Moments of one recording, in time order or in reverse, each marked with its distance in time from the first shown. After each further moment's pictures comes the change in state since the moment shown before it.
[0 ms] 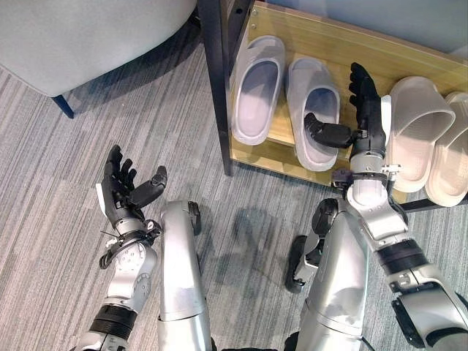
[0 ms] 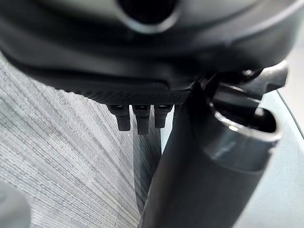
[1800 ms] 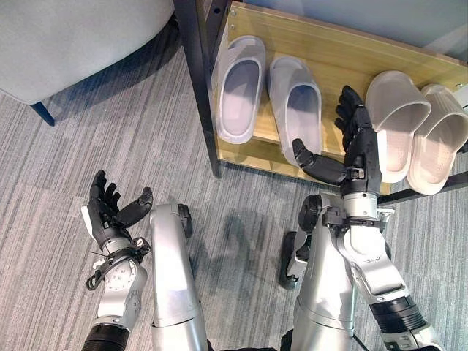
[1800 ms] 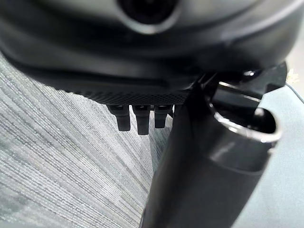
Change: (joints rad) left arm 0.113 -0.018 0.080 -0.003 0.070 0.047 0.024; right arm 0.337 0.127 -0.039 -0.389 0.004 -0.006 0.076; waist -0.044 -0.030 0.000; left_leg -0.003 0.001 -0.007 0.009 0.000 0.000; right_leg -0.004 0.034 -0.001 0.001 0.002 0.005
